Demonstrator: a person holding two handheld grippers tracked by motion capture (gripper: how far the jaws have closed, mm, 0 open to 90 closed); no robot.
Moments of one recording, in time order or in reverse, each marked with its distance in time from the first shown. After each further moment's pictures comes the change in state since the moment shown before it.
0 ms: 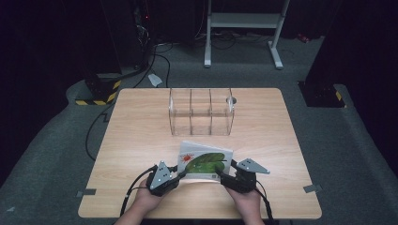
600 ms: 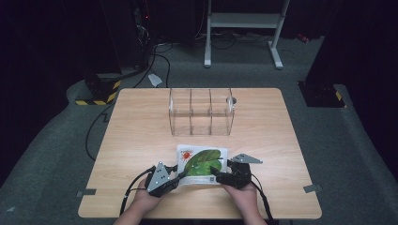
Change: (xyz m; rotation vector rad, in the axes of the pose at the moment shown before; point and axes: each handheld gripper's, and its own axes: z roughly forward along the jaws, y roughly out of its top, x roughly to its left) left arm -0.001 0.007 -0.009 -0.086 -0.021 0.004; right arm -0.007 0.004 0.025 0.146 0.069 0.052
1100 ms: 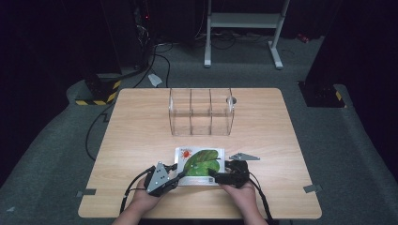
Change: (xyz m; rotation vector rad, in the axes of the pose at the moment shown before) left arm 0.001 0.001 -0.002 -0.005 0.015 0.040; right arm -0.008 -0.002 0.015 0.077 0.064 0.056
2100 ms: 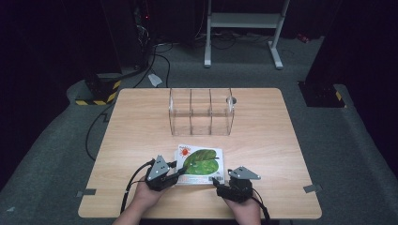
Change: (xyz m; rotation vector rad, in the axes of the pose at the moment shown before) left arm 0.013 0.002 0.010 0.087 -0.014 -0.153; right arm 0.037 -0.027 -0.033 -0.045 -0.193 -0.157
